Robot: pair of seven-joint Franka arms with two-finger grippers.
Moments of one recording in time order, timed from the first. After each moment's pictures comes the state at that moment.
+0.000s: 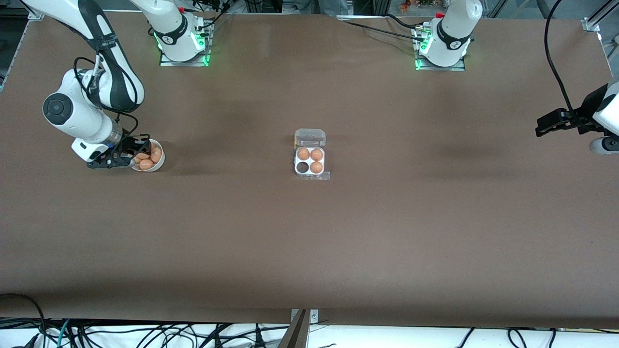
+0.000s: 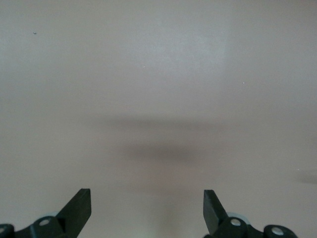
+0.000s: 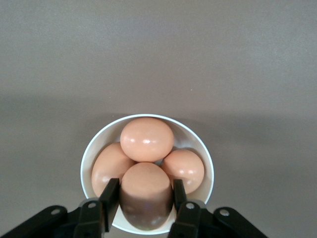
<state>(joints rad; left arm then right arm) 0.05 0.07 0.00 -1.59 0.05 1.55 -0.03 0.00 0.21 -0.09 -2.35 -0.02 2.47 -0.16</state>
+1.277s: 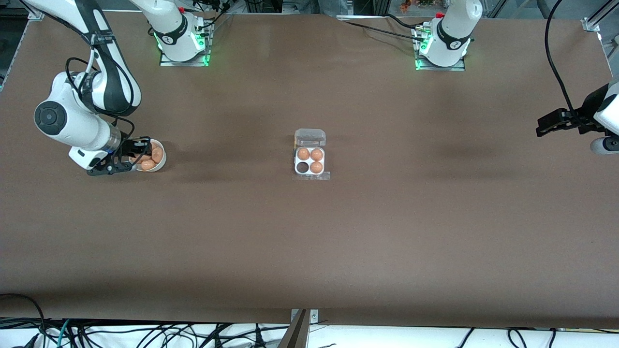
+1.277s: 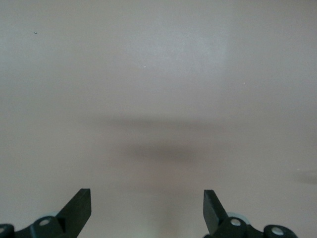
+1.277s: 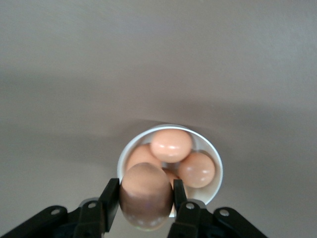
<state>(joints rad) 0.06 0.07 0.00 -1.59 0.05 1.55 -0.03 0.03 0.21 -0.04 -2.16 -0.01 2.20 -0.16</state>
